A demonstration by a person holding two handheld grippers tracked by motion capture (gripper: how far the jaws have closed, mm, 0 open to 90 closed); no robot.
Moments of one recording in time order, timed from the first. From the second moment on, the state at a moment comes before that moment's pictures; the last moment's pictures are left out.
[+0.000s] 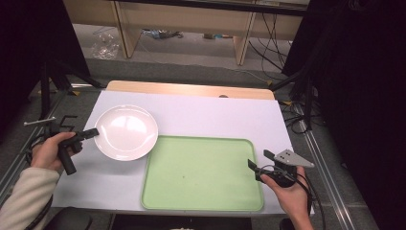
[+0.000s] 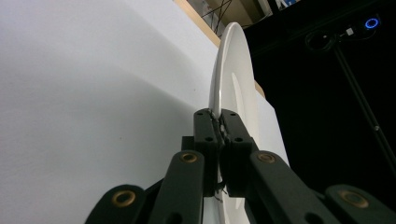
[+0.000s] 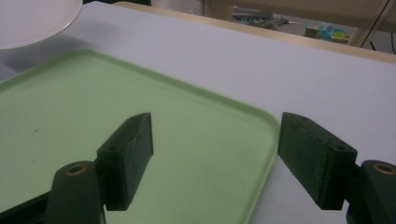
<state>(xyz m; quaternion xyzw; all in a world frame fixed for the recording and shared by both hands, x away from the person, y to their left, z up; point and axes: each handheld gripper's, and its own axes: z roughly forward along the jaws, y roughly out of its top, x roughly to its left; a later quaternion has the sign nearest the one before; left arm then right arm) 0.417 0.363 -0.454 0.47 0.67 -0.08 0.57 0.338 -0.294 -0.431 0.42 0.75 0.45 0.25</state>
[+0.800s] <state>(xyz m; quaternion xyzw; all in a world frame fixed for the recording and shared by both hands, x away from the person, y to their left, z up) 0.418 0.344 -0.448 0.49 0.65 -0.09 0.57 0.338 -0.293 -0.431 0.42 0.74 0.46 0.25</state>
